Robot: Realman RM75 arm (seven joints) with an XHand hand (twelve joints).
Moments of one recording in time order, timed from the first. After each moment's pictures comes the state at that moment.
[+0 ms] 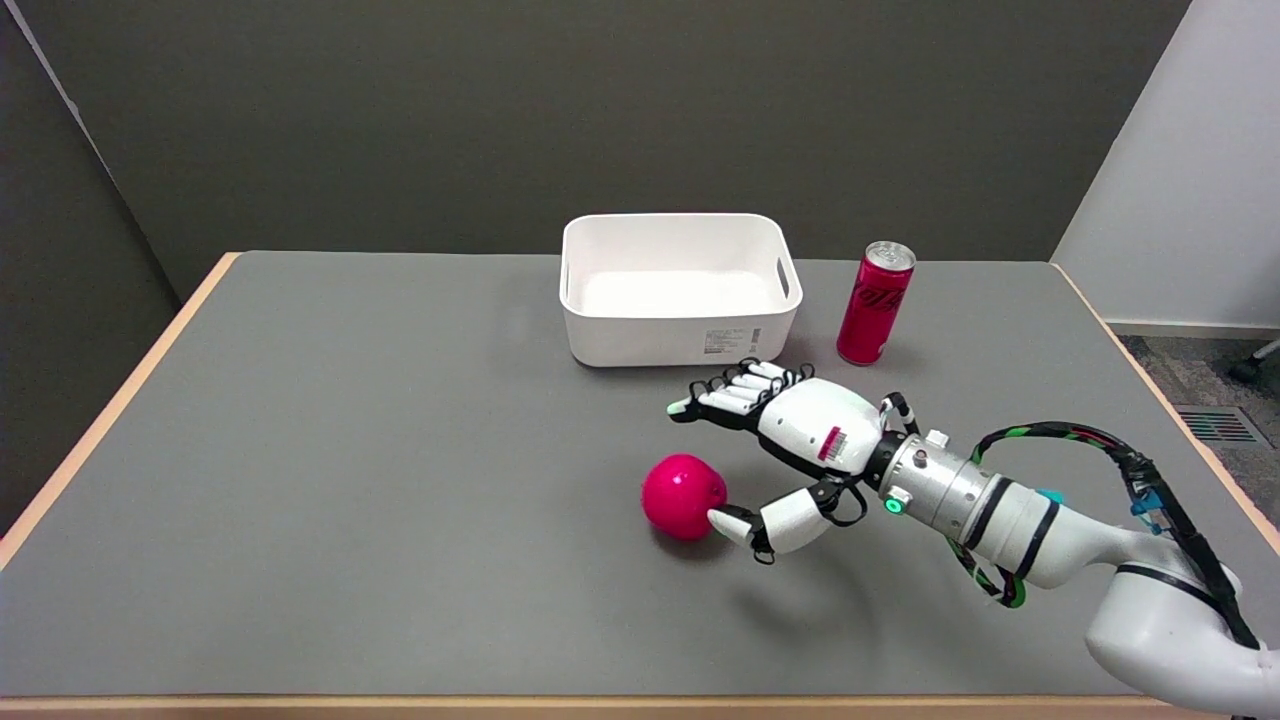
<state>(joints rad) -0.32 -0.72 -1.82 1.77 0.28 0.29 0.61</state>
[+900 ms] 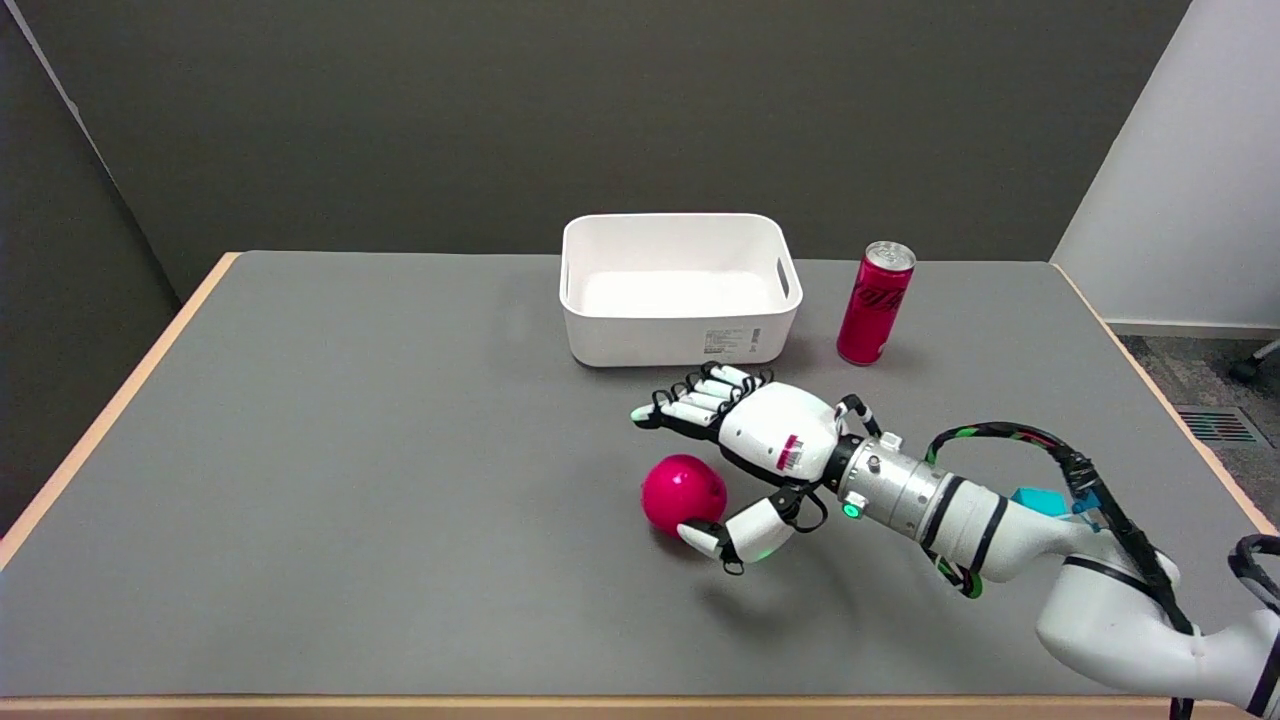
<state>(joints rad) -0.18 -0.77 -1.94 1.71 0.17 0.26 0.61</state>
